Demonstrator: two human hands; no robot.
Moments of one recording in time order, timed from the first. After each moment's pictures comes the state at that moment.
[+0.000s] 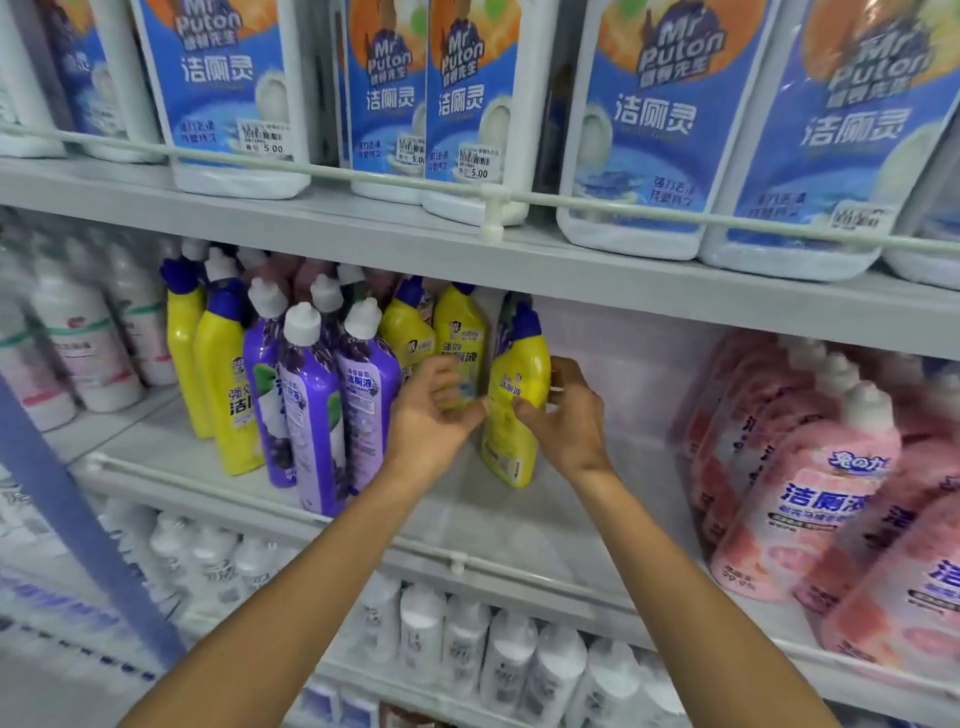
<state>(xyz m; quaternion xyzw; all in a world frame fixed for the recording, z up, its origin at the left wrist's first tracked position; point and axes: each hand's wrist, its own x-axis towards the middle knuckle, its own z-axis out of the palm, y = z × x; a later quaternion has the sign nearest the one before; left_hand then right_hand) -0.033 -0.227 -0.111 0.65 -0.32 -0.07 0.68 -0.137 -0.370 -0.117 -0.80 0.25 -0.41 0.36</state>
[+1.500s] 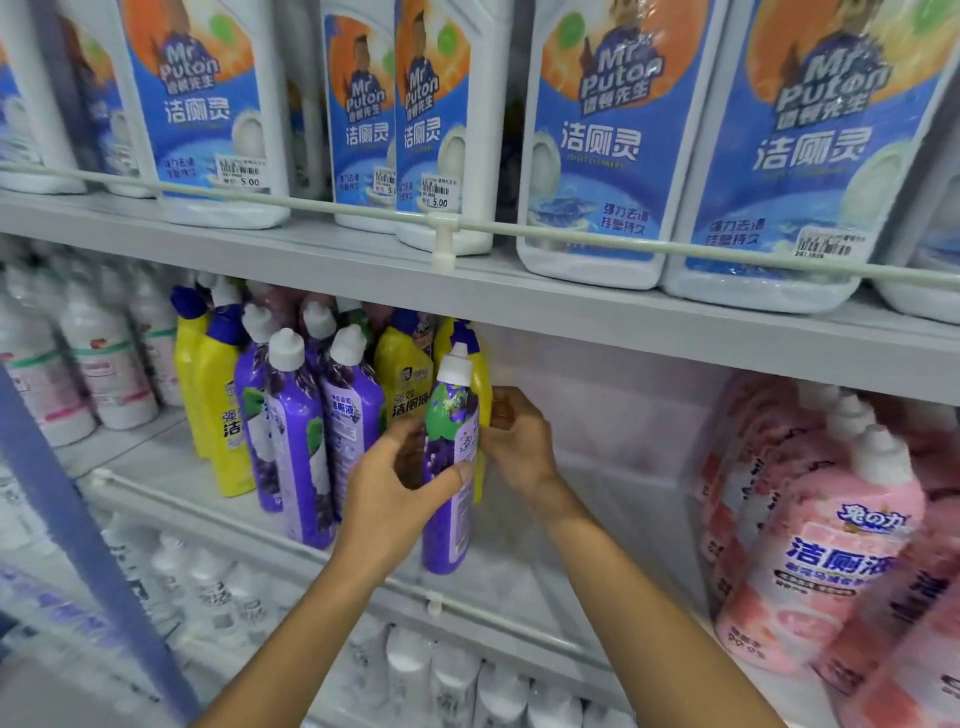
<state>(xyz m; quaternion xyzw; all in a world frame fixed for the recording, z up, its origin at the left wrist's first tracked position) -0.074 -0.184 -0.113 0.68 -0.33 -0.03 0.66 -0.087 -0.375 -0.132 -0.75 0.17 -0.35 0.54</state>
